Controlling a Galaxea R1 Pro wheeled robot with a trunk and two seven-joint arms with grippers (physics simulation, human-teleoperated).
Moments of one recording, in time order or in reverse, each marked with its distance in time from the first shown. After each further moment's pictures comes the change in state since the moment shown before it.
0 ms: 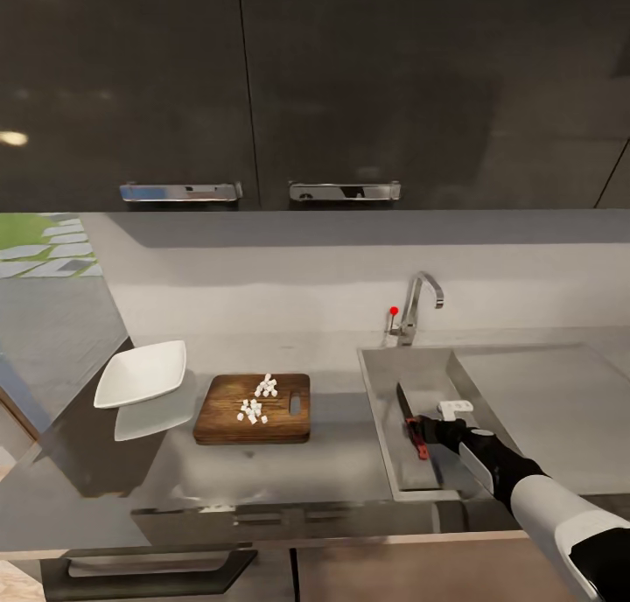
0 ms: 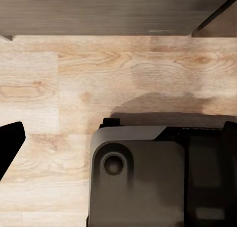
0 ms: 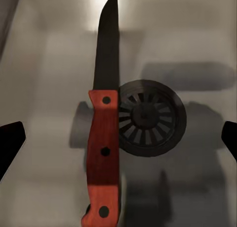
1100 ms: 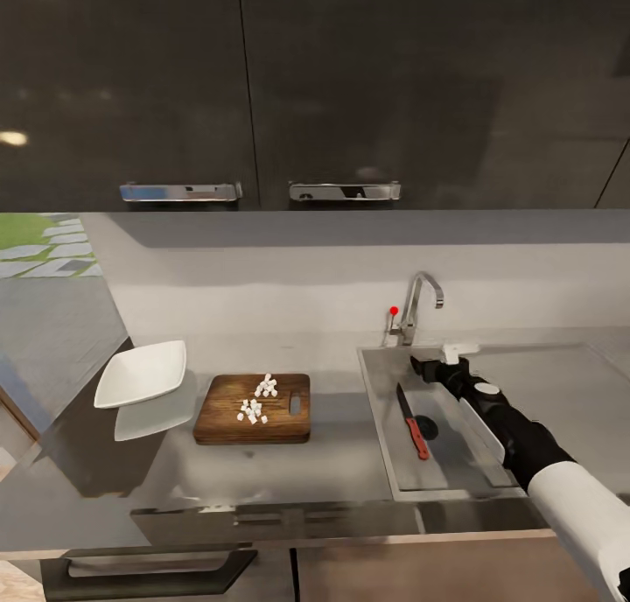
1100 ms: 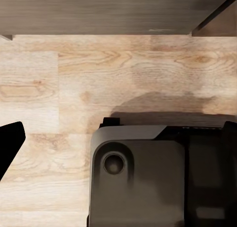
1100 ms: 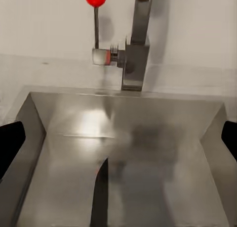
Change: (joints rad) left arm 0.001 0.000 0.000 0.002 -0.001 0.000 0.000; right arm 0.032 -0.087 -0.005 -0.502 -0.002 0.044 -0.168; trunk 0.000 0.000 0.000
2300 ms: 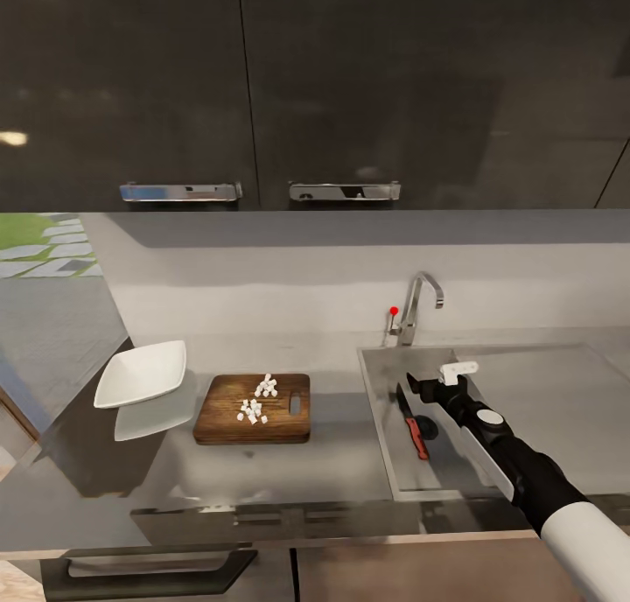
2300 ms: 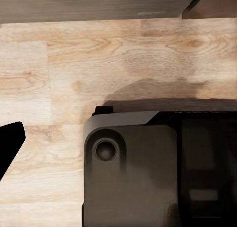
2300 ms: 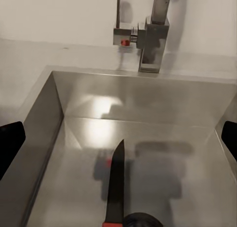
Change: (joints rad) left arm 0.000 -0.017 -0.041 0.040 0.001 0.000 -0.001; right arm 0.140 -0.016 -0.001 -0.129 0.003 -0.045 -0.005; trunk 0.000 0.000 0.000
